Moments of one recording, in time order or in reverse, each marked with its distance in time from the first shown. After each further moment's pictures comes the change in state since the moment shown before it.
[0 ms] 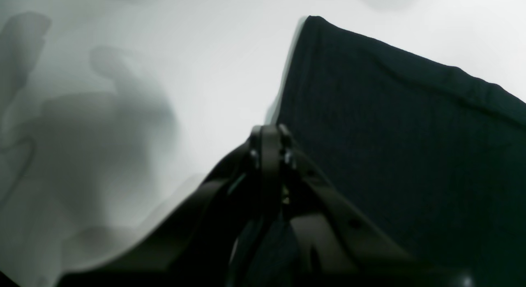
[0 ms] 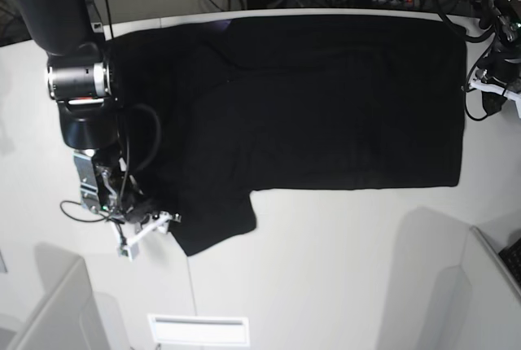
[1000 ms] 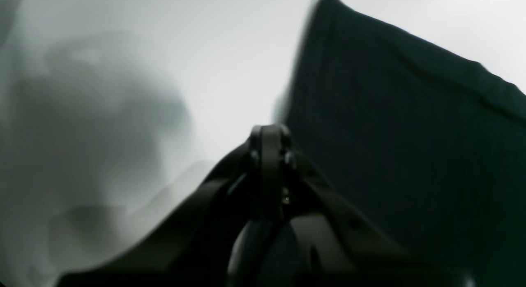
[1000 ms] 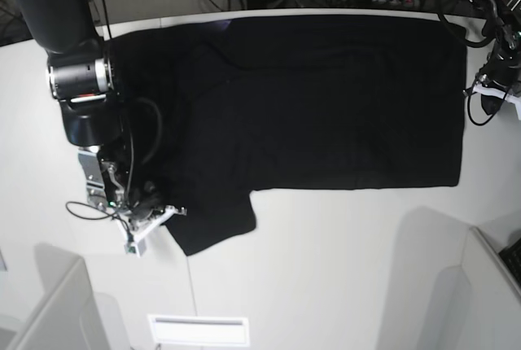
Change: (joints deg) left arm -3.2 -2.3 1.1 -7.0 0.2 0.2 0.0; right arm -1.1 -0.2 -3.8 0.2 0.5 0.0 1.8
